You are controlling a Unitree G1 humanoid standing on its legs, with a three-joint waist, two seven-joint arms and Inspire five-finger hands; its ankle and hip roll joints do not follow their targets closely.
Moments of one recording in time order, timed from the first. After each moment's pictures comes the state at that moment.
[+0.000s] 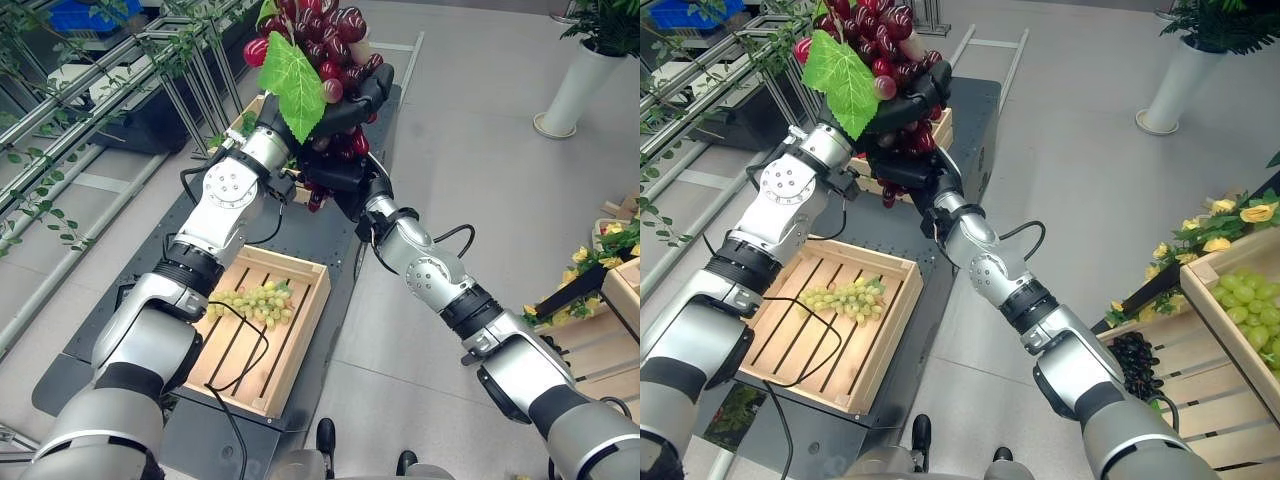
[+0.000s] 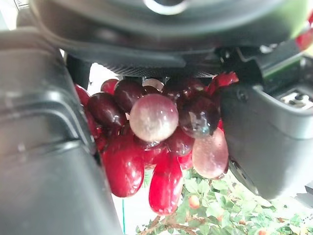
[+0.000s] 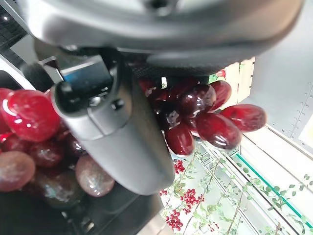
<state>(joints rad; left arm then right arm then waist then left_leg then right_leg) -1.06 0.56 -0.50 0.59 -0.58 -0.29 -0.18 -0.93 -0.23 0.56 0.44 1.11 0.00 -0.21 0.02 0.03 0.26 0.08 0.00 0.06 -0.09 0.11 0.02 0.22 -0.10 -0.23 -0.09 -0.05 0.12</state>
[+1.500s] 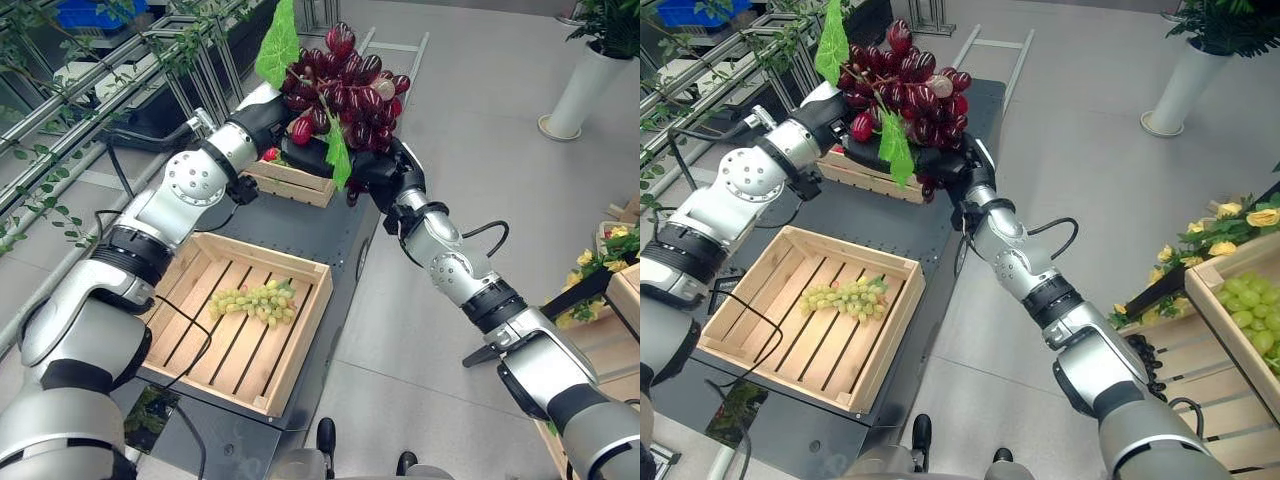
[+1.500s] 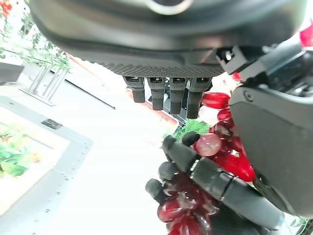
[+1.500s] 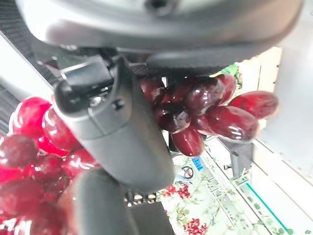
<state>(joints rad) -1.12 0.80 -0.65 0.63 -0.17 -0.38 -0.16 -0.93 -0.34 0.55 0.47 1.07 -0.05 -0.22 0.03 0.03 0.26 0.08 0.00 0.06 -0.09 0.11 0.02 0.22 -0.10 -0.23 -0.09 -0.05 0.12</state>
